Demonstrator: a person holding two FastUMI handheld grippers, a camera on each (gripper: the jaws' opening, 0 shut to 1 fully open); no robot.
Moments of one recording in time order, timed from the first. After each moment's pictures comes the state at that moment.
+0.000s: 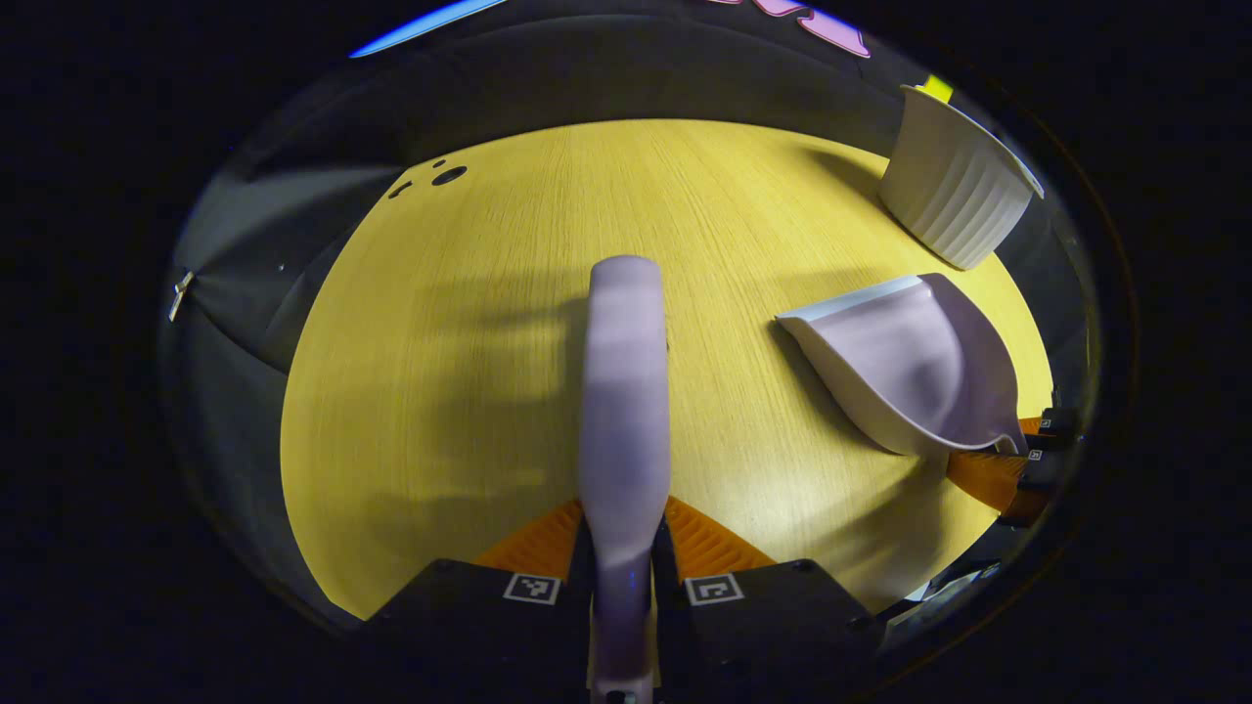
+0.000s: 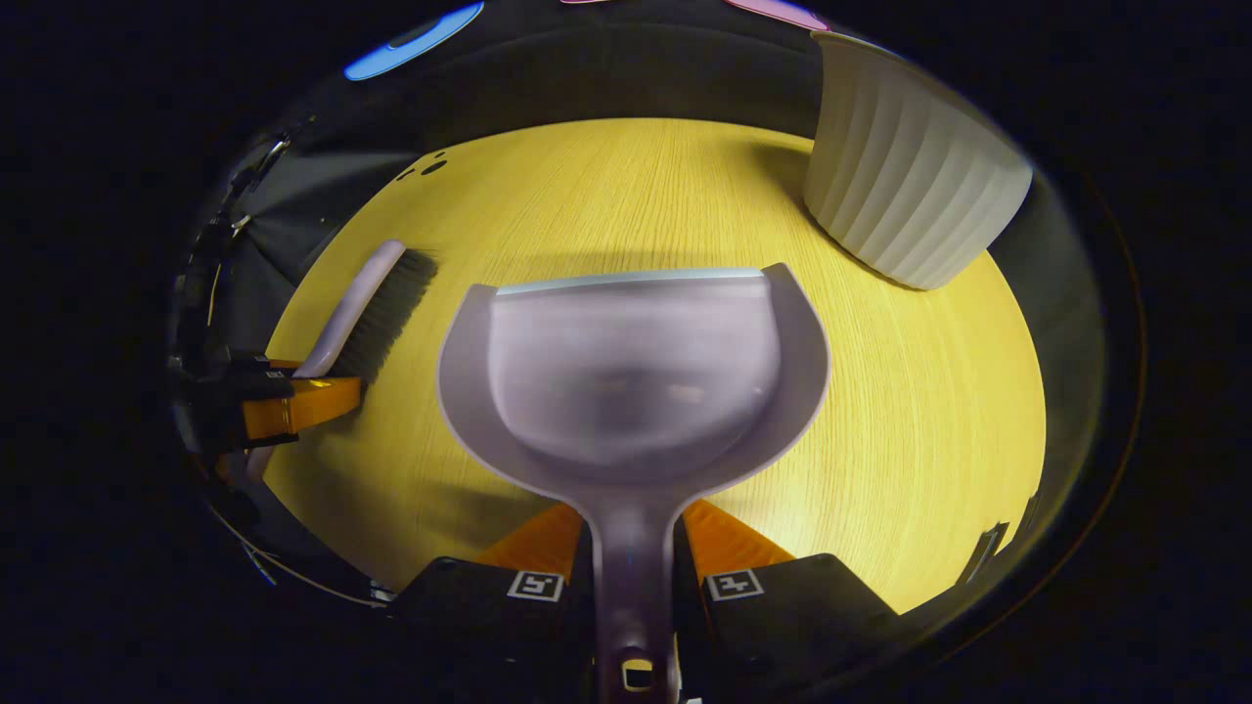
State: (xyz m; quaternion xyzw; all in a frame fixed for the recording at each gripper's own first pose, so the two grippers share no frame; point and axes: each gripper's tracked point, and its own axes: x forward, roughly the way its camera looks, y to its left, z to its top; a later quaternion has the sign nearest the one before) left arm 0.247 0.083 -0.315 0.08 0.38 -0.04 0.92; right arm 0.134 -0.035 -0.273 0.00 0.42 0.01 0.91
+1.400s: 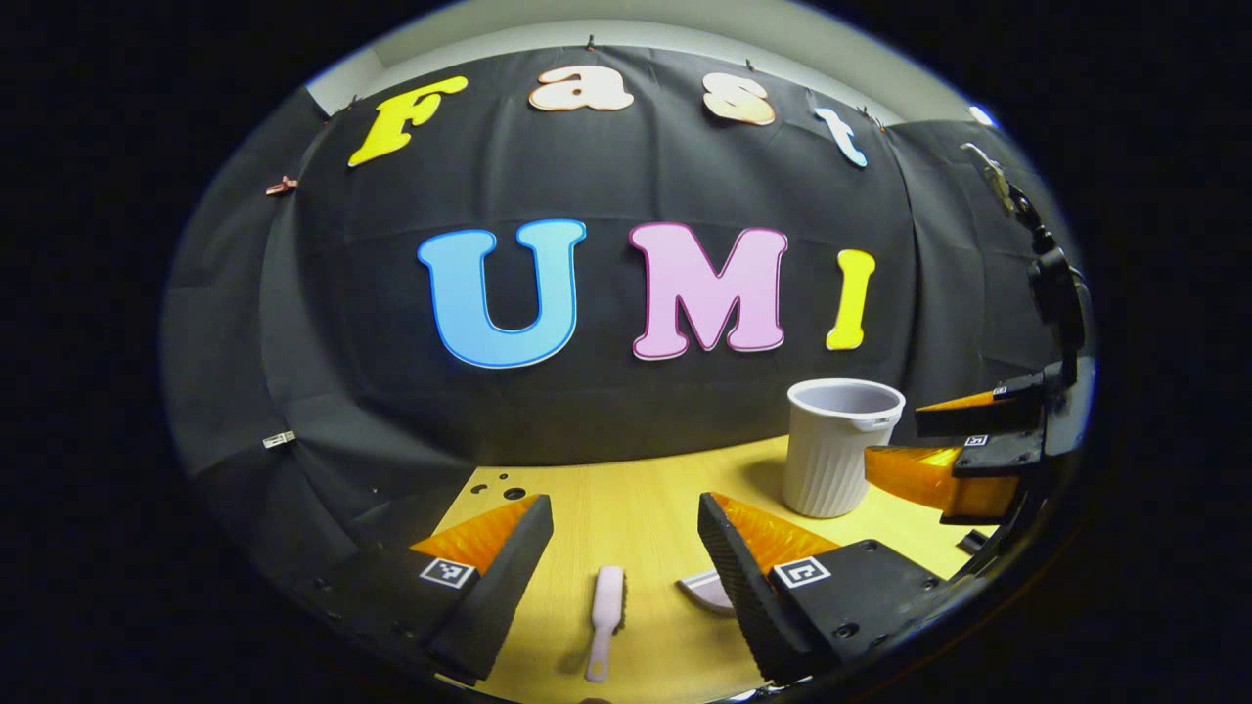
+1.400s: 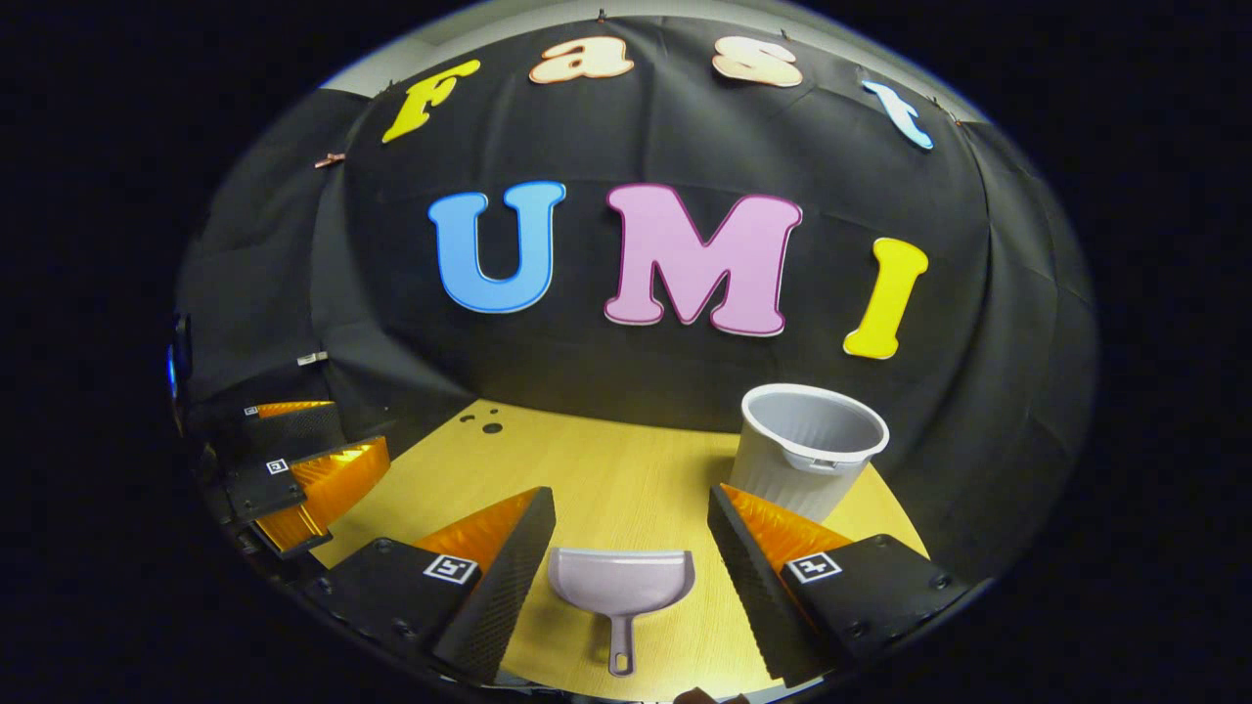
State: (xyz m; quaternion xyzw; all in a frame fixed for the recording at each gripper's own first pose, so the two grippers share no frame) left arm 0.068 0.033 -0.013 0.05 -0.10 -0.06 0.99; right arm 0.050 -0.010 0.055 -0.06 0.00 0.01 1.00
